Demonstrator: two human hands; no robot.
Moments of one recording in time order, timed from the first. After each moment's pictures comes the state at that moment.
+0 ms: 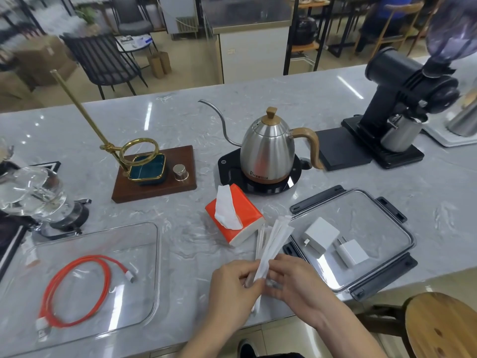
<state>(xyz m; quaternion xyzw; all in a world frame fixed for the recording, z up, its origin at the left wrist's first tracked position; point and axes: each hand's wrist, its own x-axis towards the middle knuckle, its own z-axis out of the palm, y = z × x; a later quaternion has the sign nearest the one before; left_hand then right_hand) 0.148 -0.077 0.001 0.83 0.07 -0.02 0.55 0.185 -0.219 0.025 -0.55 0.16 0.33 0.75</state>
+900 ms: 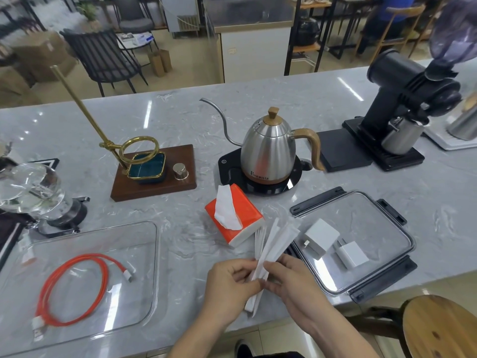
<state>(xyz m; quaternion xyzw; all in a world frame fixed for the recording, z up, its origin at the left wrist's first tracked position) 0.153 -0.068 -0.009 0.70 0.11 -0.07 0.70 0.179 -0.210 0.019 -0.60 0.15 0.26 0.75</state>
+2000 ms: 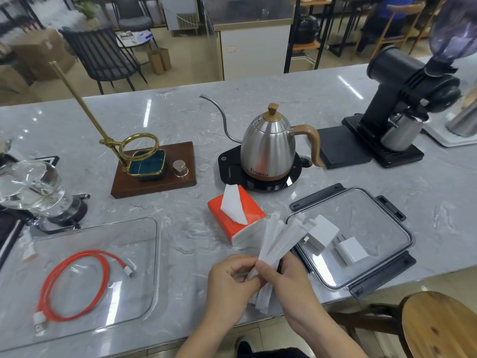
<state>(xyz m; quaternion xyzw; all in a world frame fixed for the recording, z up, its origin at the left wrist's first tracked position) 0.145 -0.075 -0.010 0.72 0.11 0.01 0.68 0.167 -0.201 0.002 -0.65 0.09 0.18 0.74</state>
